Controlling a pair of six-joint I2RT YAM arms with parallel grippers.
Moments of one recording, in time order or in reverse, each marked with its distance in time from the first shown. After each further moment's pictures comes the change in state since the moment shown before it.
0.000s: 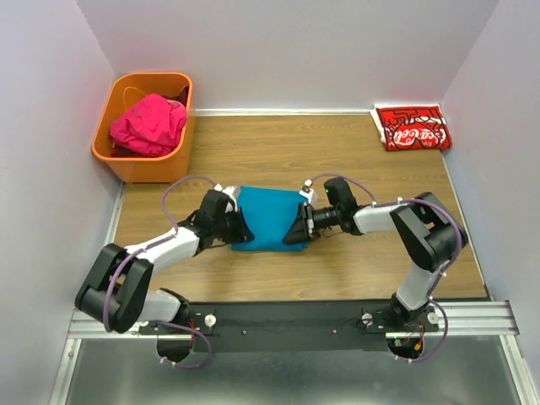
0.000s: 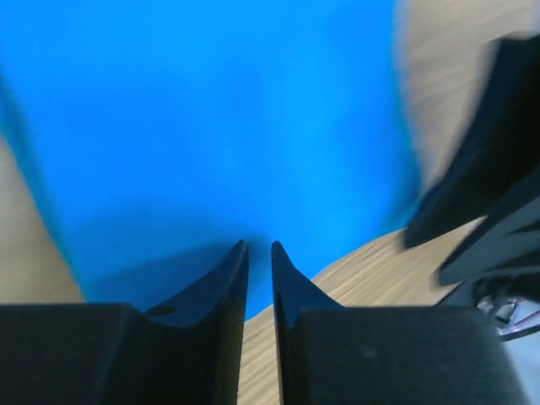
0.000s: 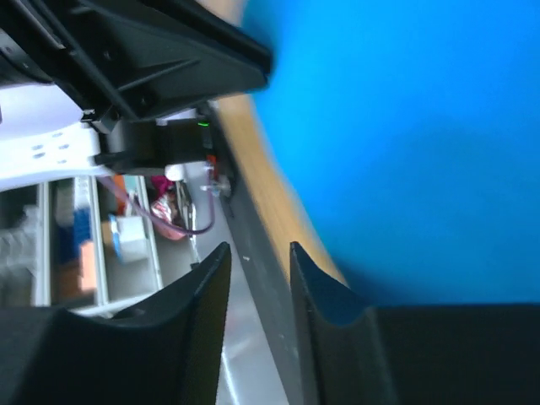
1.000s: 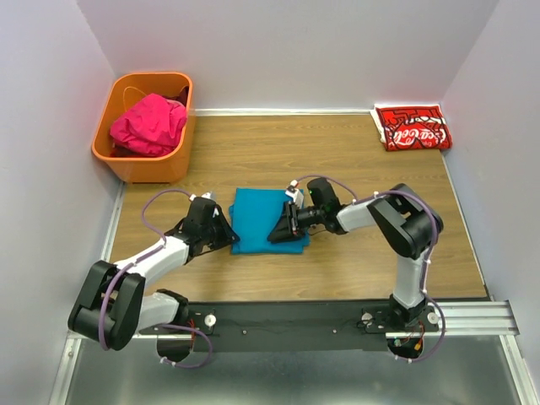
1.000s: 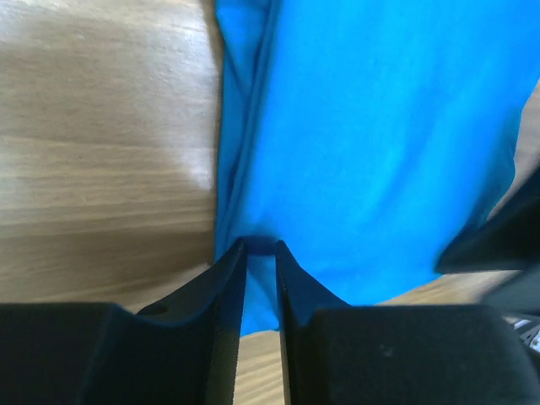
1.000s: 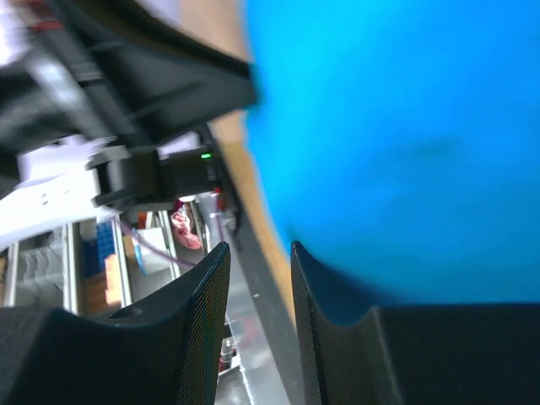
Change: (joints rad) left arm 0.084 -0.086 -0.135 -0.066 -0.150 -0.181; right arm 0.080 0.172 0.075 0.152 0.064 0.164
